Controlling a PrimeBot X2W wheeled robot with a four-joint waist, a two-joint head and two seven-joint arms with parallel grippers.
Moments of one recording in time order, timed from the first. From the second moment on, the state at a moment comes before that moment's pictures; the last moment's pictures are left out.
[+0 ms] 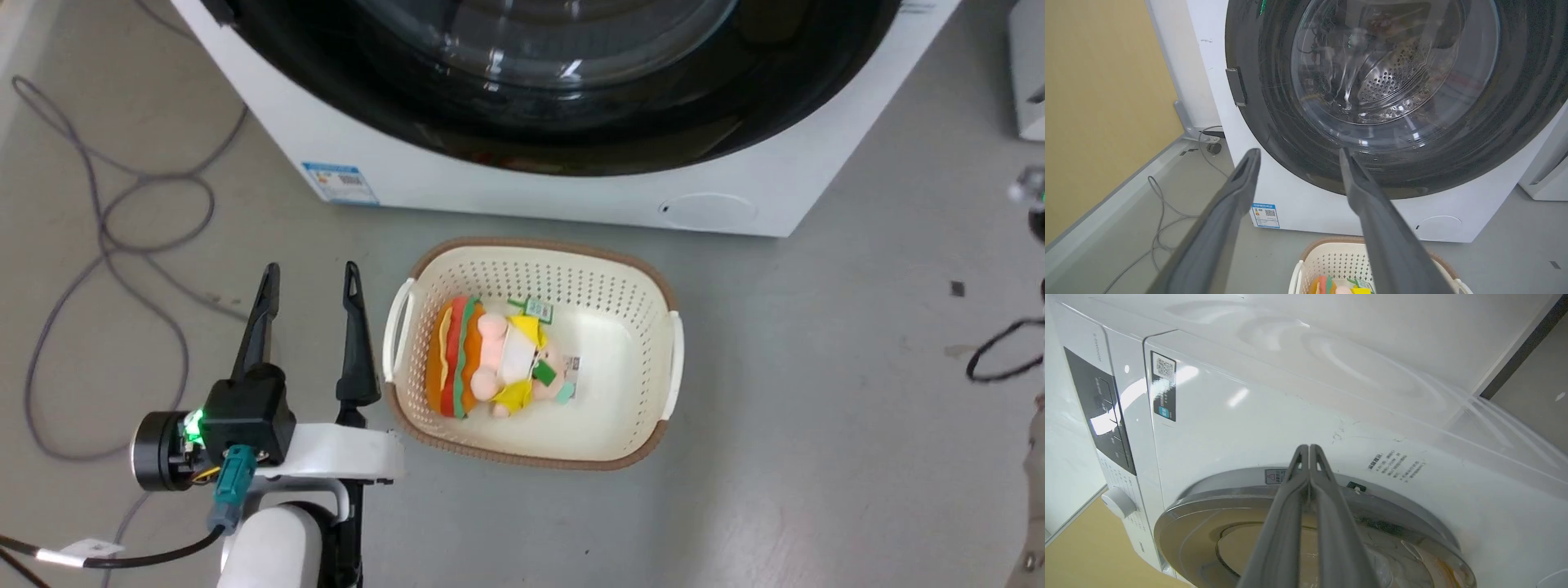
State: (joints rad) left arm -0.19 0.05 -0.10 -0.03 -0.06 0.16 -0.19; right arm -0.81 -0.17 -0.27 0.45 1.24 0.13 0.09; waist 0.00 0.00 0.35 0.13
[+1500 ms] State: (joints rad) left arm -0.29 0.05 -0.14 -0.03 -0.08 0.22 -0.26; right arm -1.06 -0.29 0.02 0.58 1.48 0.12 0.35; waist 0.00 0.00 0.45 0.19
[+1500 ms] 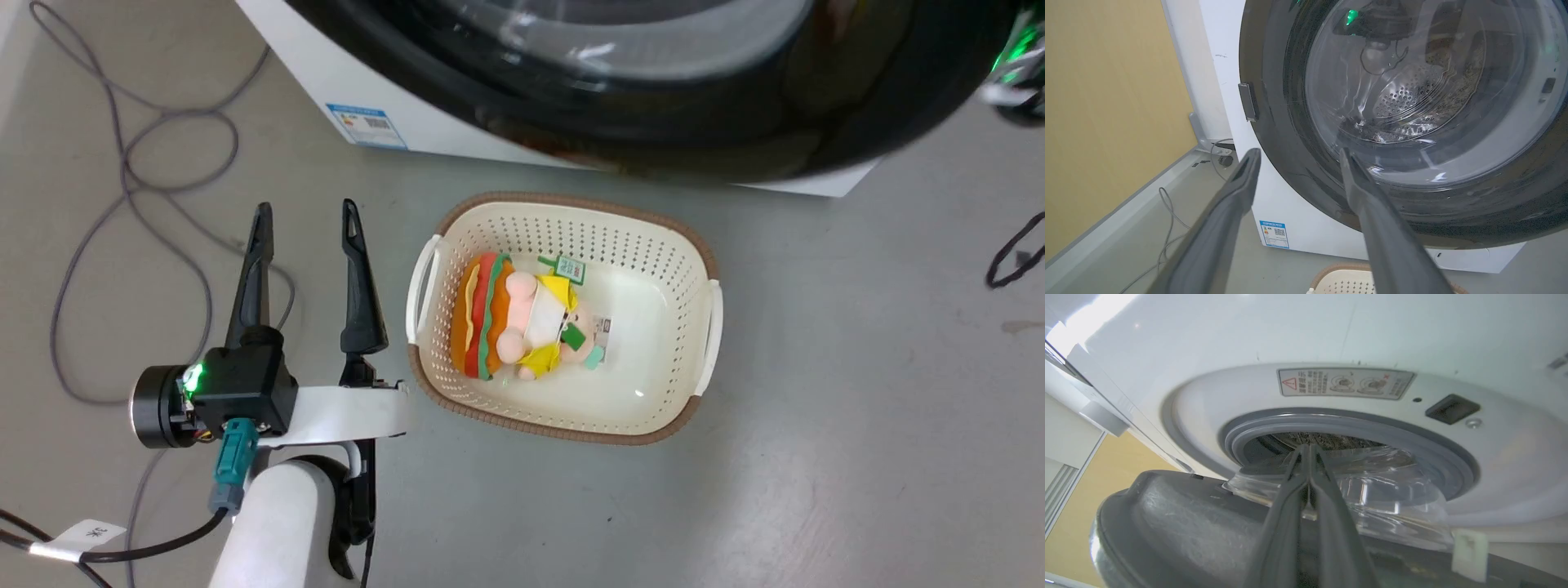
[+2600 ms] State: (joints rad) left arm -0.18 0.05 -0.10 0.01 -0.05 0.19 -0.26; right arm -0.59 -0.29 0.25 0.19 1.54 0.12 0.57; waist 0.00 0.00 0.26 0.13
